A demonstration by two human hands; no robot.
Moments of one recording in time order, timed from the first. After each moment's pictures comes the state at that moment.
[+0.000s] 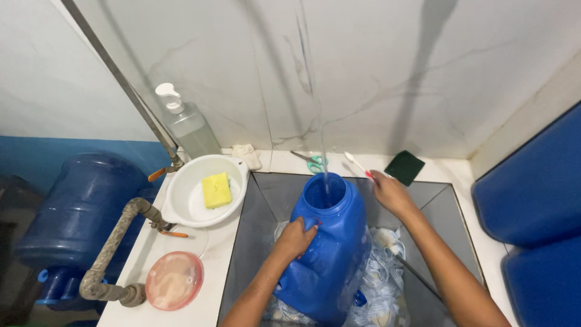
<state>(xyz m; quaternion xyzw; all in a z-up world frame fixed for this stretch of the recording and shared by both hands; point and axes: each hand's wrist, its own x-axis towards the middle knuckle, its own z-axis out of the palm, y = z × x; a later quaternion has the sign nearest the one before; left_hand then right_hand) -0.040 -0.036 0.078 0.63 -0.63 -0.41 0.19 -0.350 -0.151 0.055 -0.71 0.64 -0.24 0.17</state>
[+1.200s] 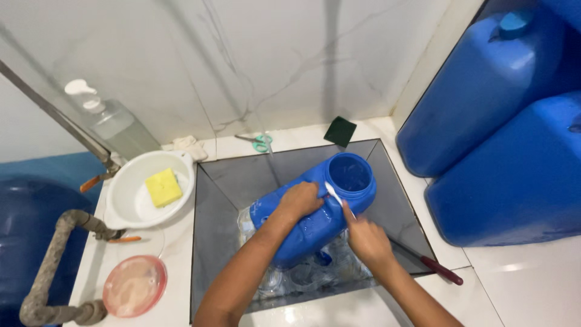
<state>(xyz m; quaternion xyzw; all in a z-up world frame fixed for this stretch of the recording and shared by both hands) -0.161 -0.043 0.089 0.44 -0.86 -0.23 0.09 -0.334 0.117 0.074 -0.67 0.74 -0.02 0.07</state>
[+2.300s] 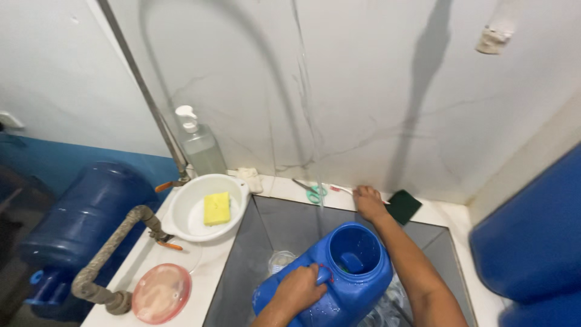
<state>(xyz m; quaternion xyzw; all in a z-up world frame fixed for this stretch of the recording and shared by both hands) -0.082 0.014 0.084 0.59 -0.74 -0.28 0.18 -0.341 -0.282 0.004 -0.85 0.46 -0.14 -0.20</state>
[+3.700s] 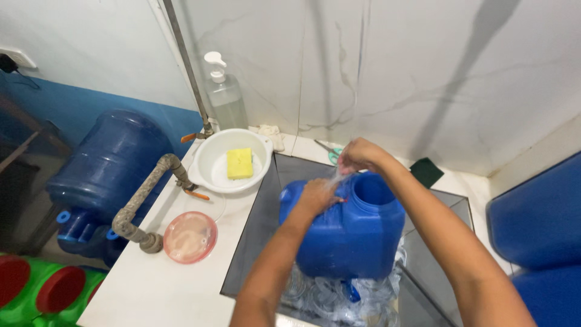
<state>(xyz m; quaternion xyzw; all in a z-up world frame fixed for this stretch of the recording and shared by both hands) -0.051 -0.105 0.027 0.51 -0.83 -0.07 0.22 -0.207 -0.218 0.148 -0.56 0.57 -0.17 0.57</state>
